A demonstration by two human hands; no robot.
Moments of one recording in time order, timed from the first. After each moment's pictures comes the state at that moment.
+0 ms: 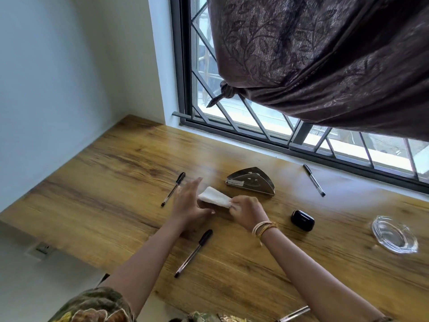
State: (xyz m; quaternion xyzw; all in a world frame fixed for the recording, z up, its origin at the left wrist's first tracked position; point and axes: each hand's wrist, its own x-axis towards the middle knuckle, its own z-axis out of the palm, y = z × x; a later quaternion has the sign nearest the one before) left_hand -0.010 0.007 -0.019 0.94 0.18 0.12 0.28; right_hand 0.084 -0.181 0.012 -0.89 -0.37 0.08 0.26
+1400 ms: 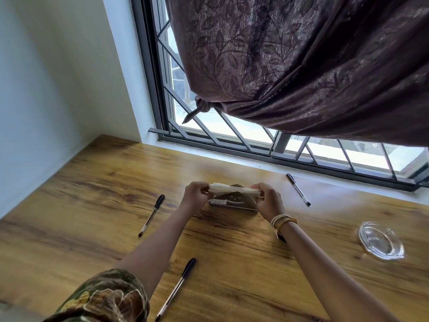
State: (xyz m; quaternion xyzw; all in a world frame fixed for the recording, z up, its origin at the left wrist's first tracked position) left_hand 0.105 -0.004 0.011 0.88 0.15 0.12 0.44; right_hand 0.187 -0.228 0.031 -0.91 -0.25 -0.01 0.33
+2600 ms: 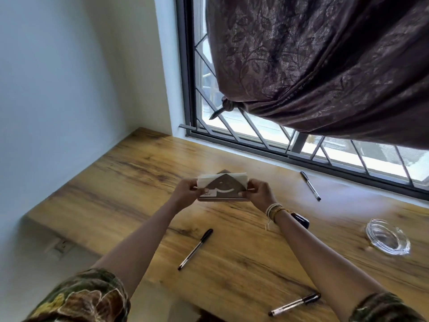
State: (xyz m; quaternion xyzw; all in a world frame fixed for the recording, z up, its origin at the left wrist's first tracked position) left_hand -0.025 0.007 0.059 0.81 0.19 0.13 0.53; right_hand 0.120 -0.195 0.051 -0.83 -0.28 0.13 0.46
